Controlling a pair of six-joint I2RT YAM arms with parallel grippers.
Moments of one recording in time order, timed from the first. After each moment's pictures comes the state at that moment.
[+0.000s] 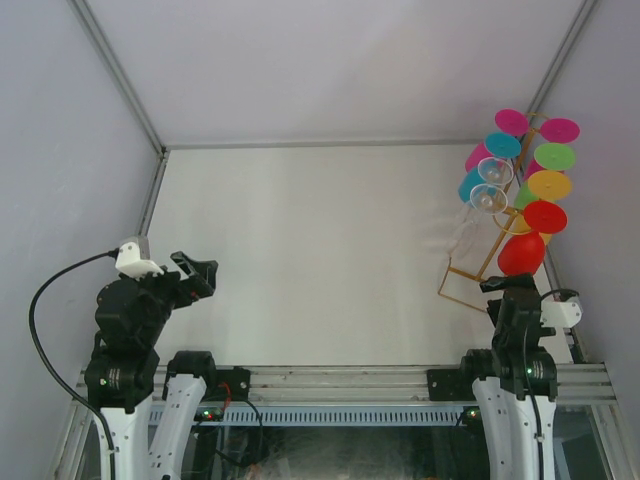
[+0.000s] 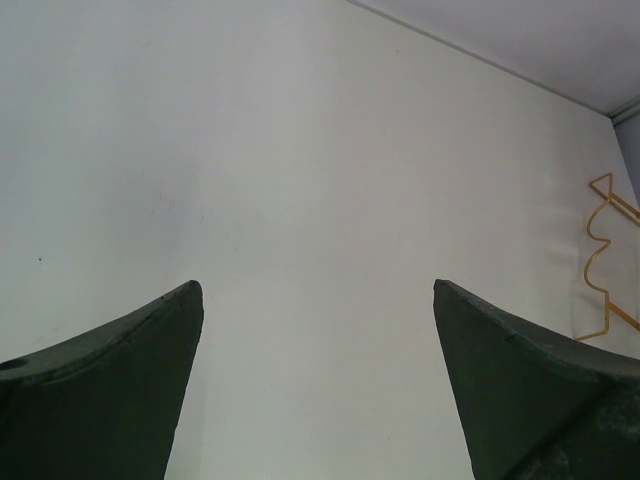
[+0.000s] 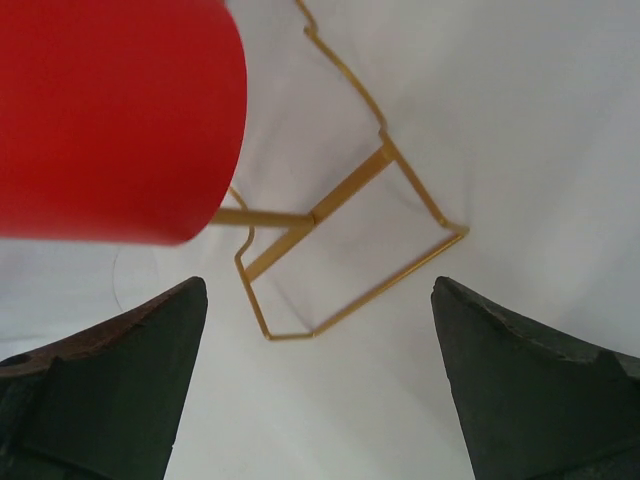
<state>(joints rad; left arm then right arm) -0.01 0.34 0.90 -0.86 0.09 -0.42 -0.05 0.18 0.50 -0.98 0.42 1.02</state>
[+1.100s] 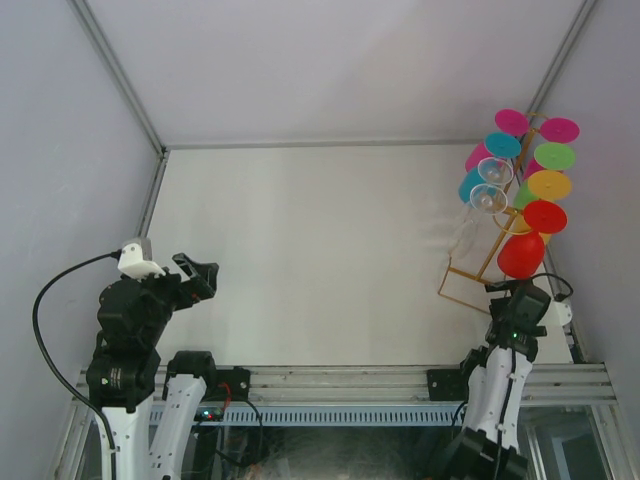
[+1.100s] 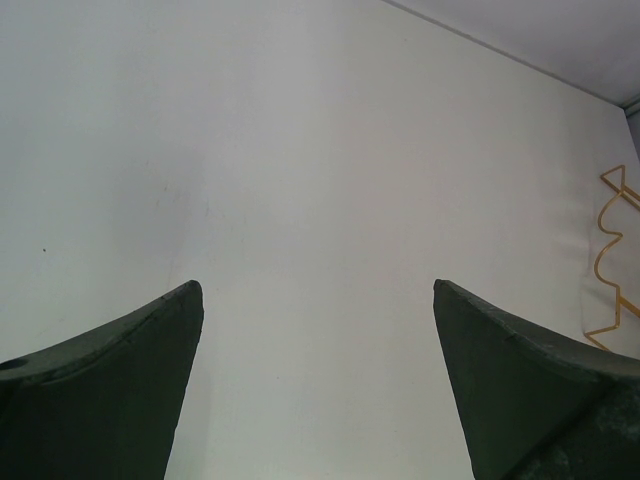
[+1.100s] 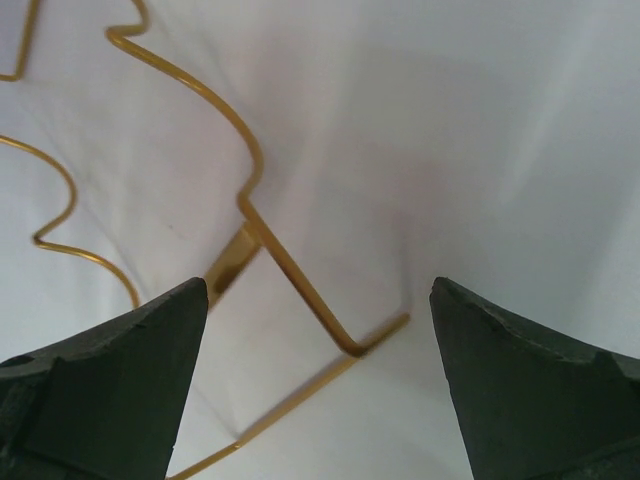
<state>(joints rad) -0.01 0.34 0.88 -0.88 0.08 -0.41 -0.49 0.45 0.17 -0.46 0.14 0.88</state>
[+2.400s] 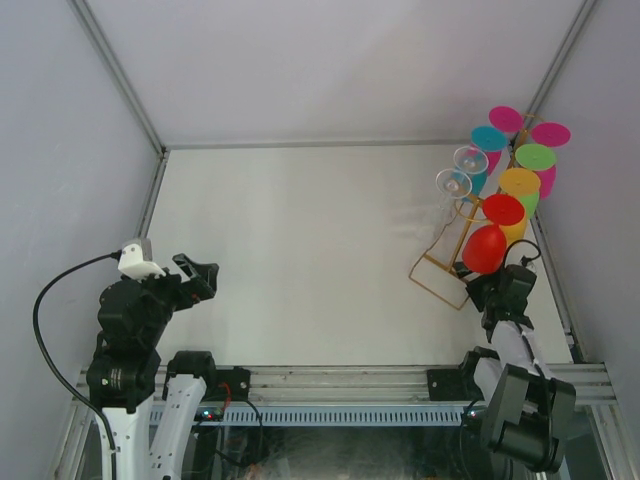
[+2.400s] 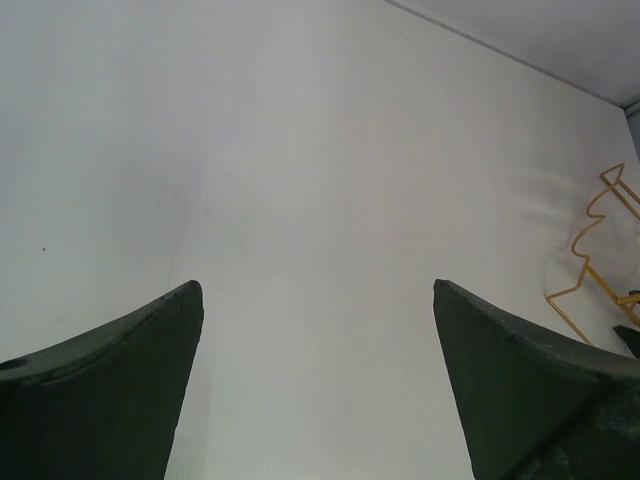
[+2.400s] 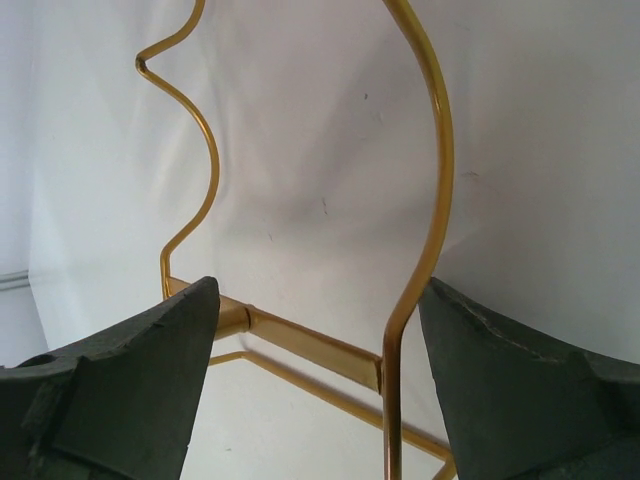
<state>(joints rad) -0.01 0.33 0.88 -0.88 0.08 -0.41 -0.37 0.90 0.16 0.09 -0.30 0.79</state>
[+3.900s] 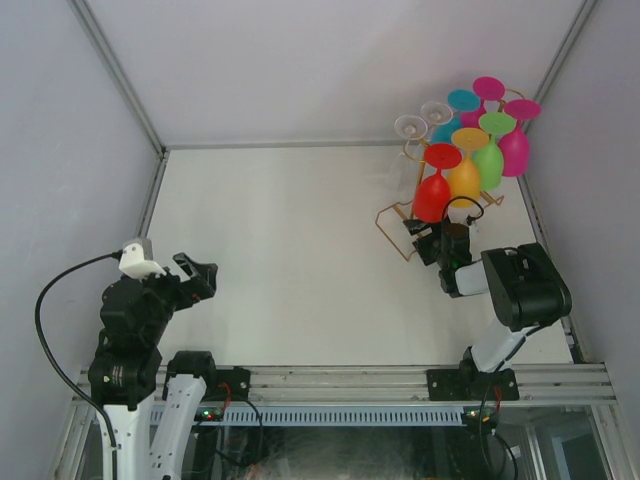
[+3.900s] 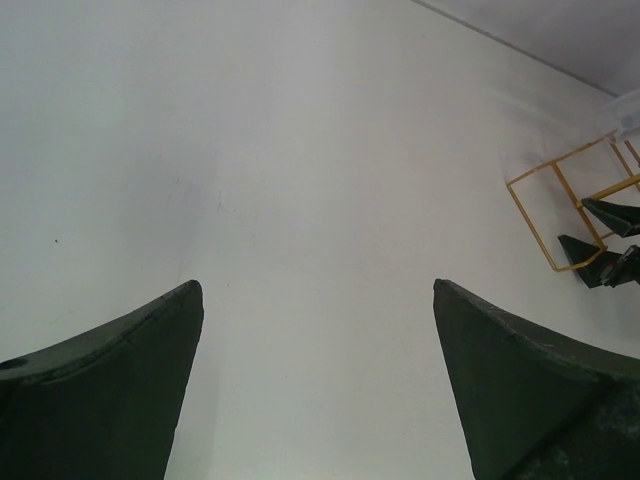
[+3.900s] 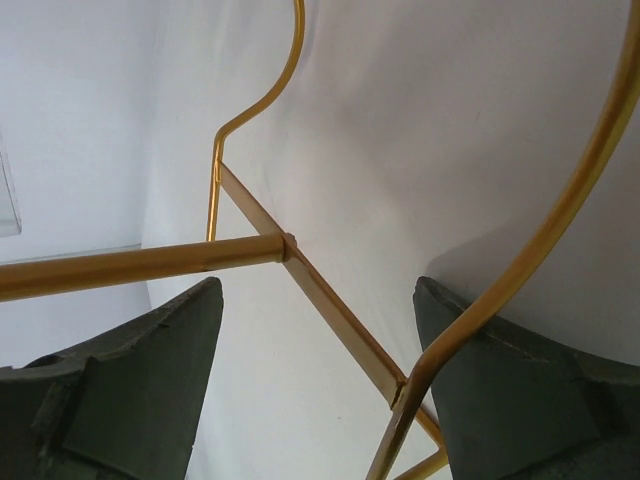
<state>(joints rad) -0.01 0.34 0.87 -0.88 0.06 -0.41 0.15 1.69 0.45 0.77 -0.03 1.19</state>
